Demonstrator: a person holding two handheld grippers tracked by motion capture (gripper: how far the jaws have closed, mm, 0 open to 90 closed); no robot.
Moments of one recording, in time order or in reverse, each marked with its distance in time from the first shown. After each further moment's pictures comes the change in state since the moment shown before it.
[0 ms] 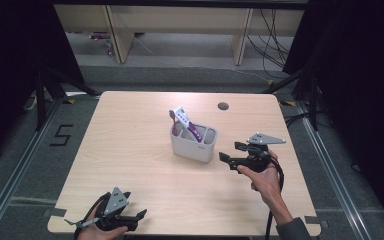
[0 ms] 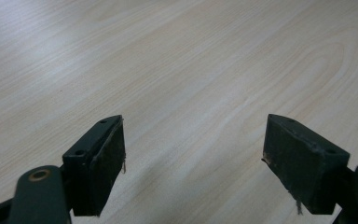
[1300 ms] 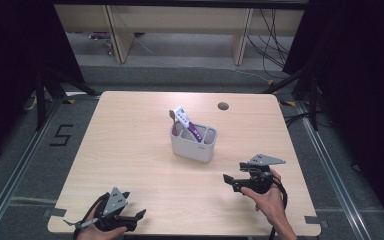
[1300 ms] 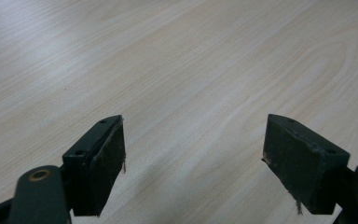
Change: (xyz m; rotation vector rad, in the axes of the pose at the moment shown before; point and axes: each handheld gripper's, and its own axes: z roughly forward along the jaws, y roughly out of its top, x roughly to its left) left arm -0.001 -0.001 0.000 -0.027 0.005 -0.018; right arm 0.007 -0.053 -0.012 0.128 -0.037 -0.020
